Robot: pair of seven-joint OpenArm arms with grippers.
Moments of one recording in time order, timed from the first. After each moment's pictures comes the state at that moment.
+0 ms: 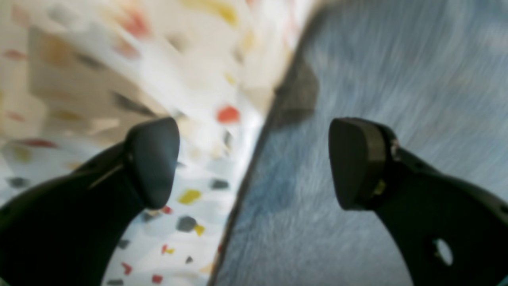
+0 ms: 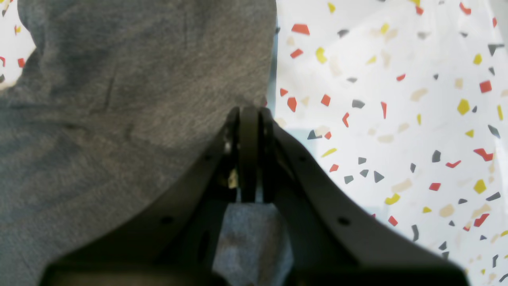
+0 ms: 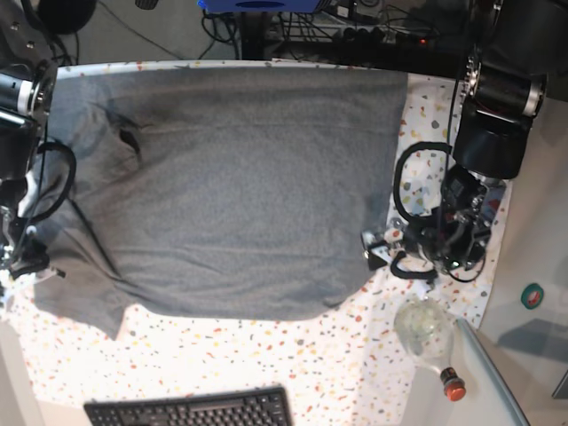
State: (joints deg) left arm -23.8 -19.3 18.0 49.8 -40.8 9.2 49.0; right arm 24.0 17.7 17.3 46.9 7.9 2.5 -38.8
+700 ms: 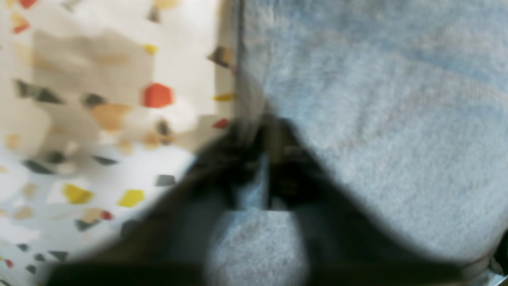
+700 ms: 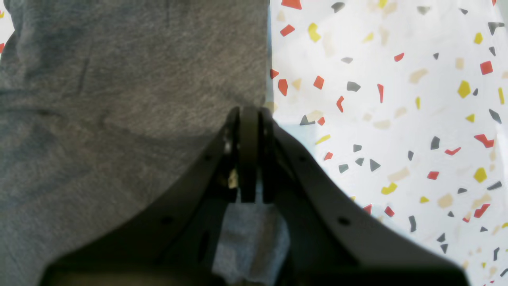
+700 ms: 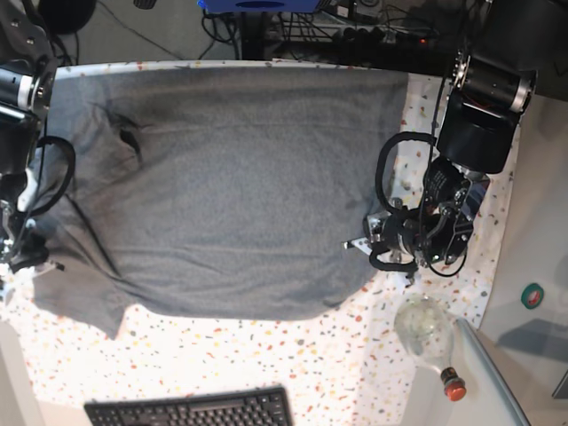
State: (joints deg) left arm -22.8 -17.2 19.8 50.1 -41.9 9.1 48.5; right arm 22.9 17.9 17.5 46.9 7.9 2.5 -38.6
